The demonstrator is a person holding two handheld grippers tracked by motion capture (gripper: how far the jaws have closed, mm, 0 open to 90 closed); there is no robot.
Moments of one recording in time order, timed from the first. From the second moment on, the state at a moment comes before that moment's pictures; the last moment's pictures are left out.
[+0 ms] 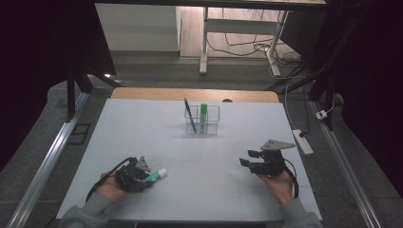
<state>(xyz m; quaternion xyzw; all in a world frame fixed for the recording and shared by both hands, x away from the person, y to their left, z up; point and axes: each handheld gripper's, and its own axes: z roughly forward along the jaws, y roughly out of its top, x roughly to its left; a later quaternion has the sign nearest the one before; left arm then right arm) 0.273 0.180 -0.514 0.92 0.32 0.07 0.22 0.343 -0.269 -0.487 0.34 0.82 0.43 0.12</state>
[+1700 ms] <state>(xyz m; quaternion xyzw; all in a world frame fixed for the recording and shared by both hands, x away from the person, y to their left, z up) 0.285 0.181 -0.483 0.84 0.32 0.16 0.41 0.341 -0.257 -0.486 0.33 0.82 0.45 0.10</state>
